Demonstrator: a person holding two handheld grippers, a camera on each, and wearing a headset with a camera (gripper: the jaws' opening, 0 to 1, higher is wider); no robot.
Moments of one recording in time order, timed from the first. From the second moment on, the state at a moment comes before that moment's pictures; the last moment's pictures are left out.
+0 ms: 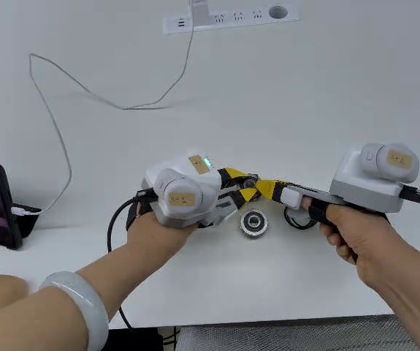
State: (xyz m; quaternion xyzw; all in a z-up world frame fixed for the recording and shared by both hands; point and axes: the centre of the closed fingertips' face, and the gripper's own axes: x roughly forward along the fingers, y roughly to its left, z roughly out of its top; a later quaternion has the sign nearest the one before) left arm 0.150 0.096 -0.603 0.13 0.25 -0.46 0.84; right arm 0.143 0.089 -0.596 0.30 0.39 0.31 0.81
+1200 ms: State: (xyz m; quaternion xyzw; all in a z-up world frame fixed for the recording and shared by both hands) left arm 0.147 0.098 -0.602 0.14 0.25 -0.47 0.83; right arm 0.140 0.092 -0.590 0.33 0.39 0.31 0.80
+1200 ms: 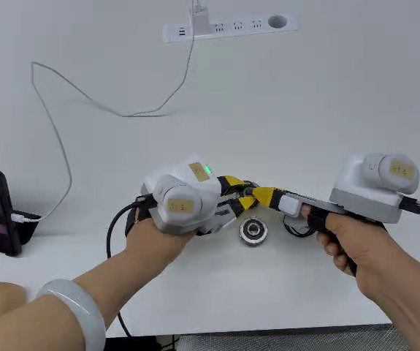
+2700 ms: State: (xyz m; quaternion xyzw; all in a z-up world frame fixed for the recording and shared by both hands) left arm 0.136 0.130 -0.591 0.12 0.24 -0.44 0.86; right arm 0.133 0.099 -0.554 0.36 0.36 0.32 0.79
